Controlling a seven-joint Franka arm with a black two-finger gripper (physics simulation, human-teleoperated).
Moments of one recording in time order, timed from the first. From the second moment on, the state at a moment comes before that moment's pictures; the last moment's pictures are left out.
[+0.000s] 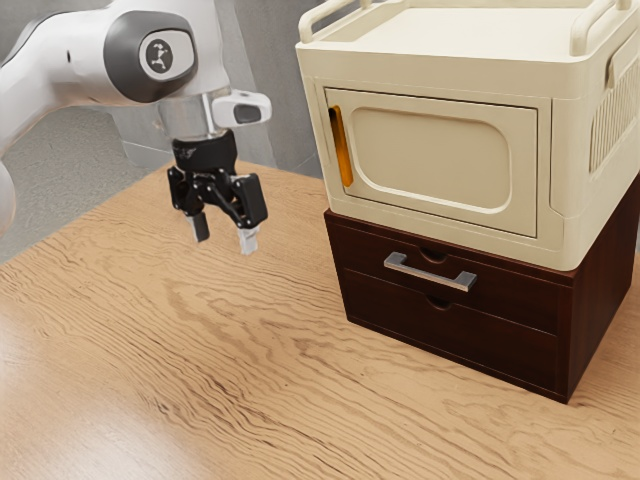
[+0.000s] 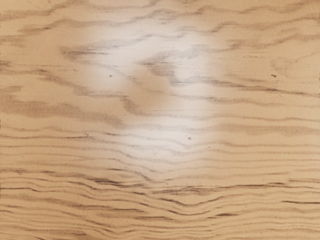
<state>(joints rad) 0.04 0.24 0.13 -1.20 -0.06 1.27 0.11</state>
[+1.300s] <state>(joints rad) -0.29 -0.16 0.11 -1.80 0.03 1.93 1.15</state>
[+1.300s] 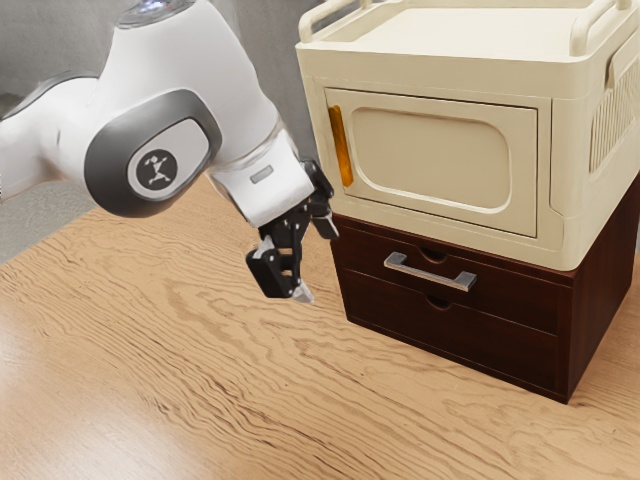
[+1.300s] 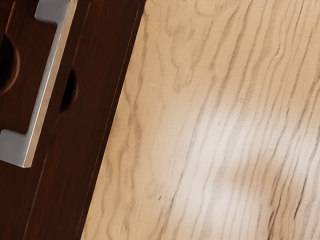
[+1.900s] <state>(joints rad) -0.32 -0.01 0.11 -1.79 0.03 2.10 1.37</state>
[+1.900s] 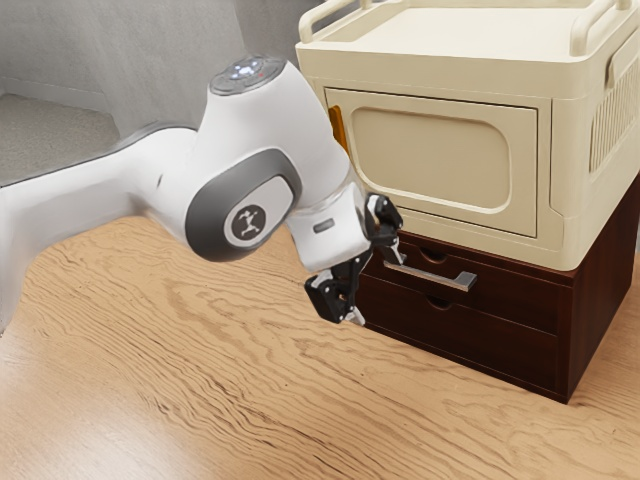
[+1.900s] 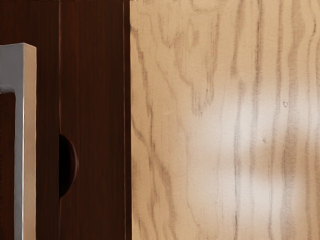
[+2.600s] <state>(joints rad) -0.33 0.01 0.12 -1.85 0.09 2.36 1.46</state>
